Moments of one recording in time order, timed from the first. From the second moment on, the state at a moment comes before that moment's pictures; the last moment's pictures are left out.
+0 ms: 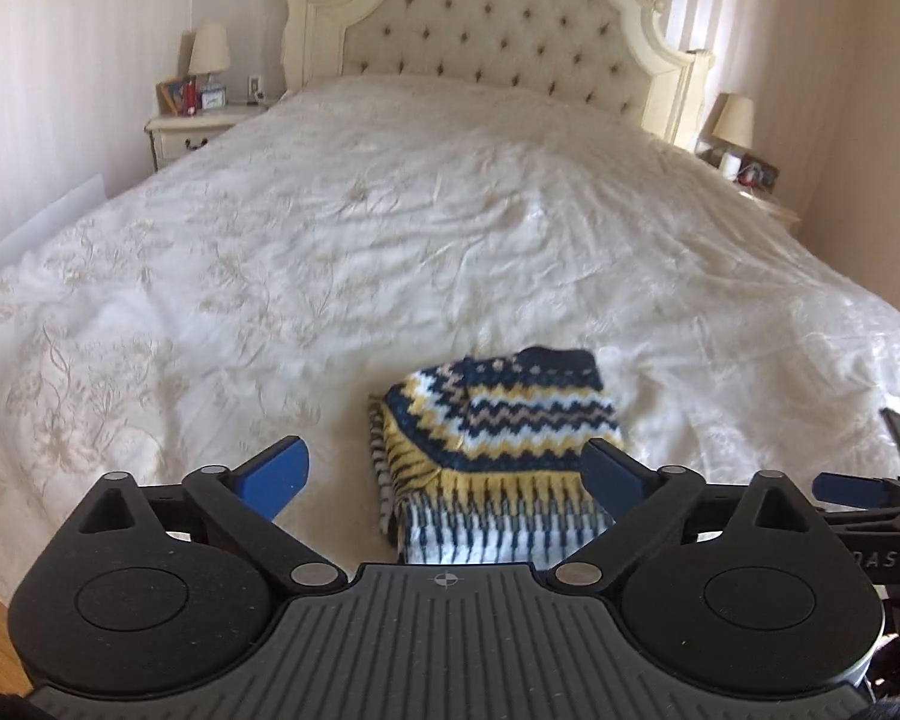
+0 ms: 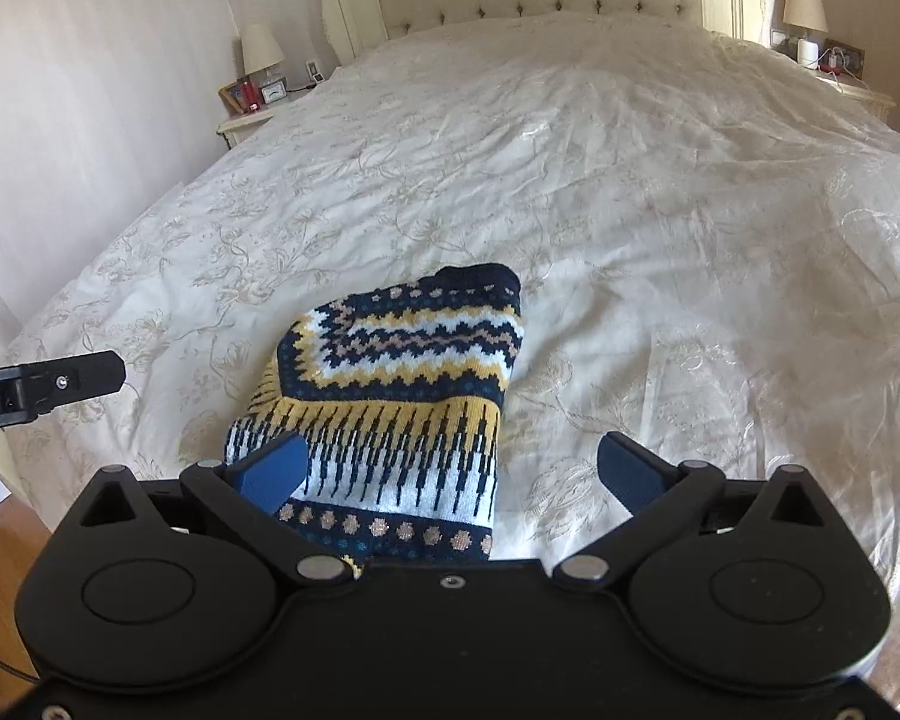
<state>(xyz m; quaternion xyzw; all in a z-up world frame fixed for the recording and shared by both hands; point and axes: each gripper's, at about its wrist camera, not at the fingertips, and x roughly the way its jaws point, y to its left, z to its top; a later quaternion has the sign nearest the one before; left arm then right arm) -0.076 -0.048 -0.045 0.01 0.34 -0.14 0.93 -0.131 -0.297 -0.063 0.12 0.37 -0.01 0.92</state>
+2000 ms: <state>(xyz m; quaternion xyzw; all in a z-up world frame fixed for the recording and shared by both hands) -0.105 -0.073 -0.056 0.09 0.50 -0.05 0.86 -0.166 -0.284 -0.033 0.11 0.45 -0.09 0.88</state>
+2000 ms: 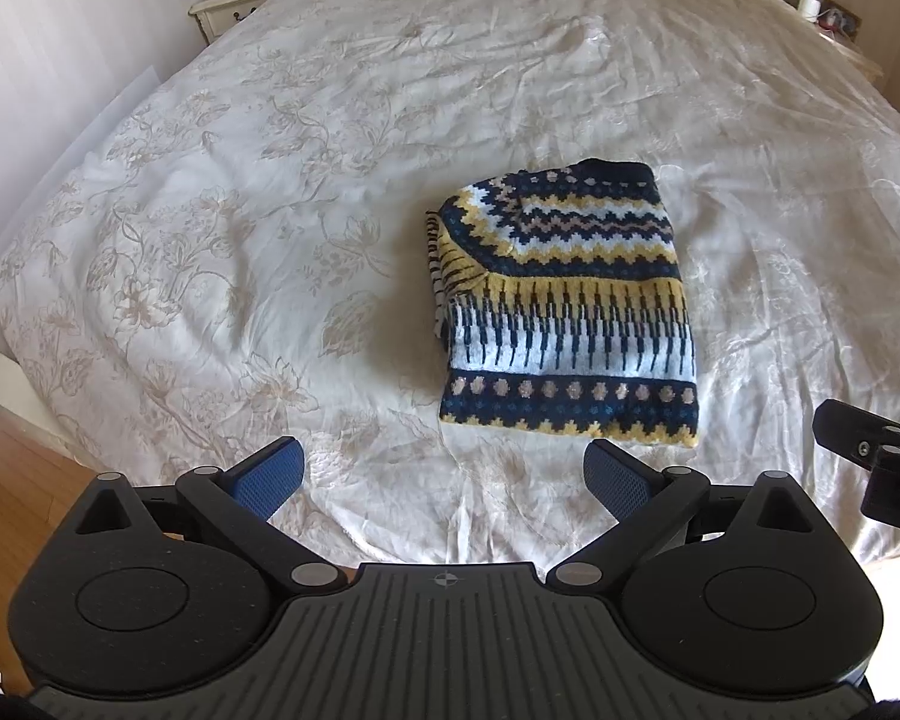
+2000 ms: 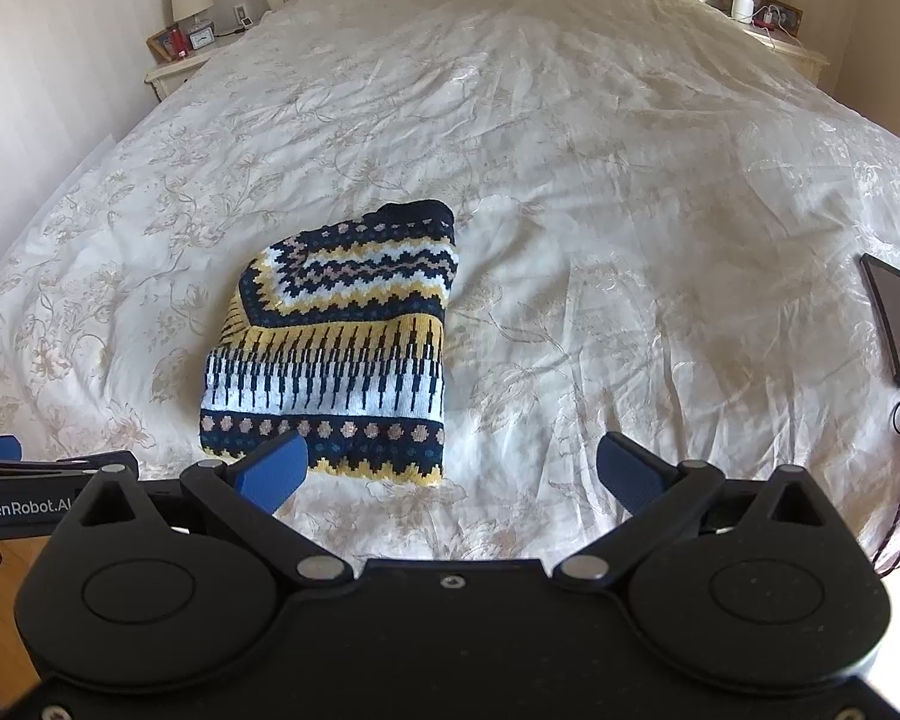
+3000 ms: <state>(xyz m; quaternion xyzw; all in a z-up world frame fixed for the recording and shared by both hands) -0.091 -0.073 -0.060 0.10 0.51 -0.04 0.85 -0.145 -0.287 -0.047 0.11 0.49 -0.10 0.86</state>
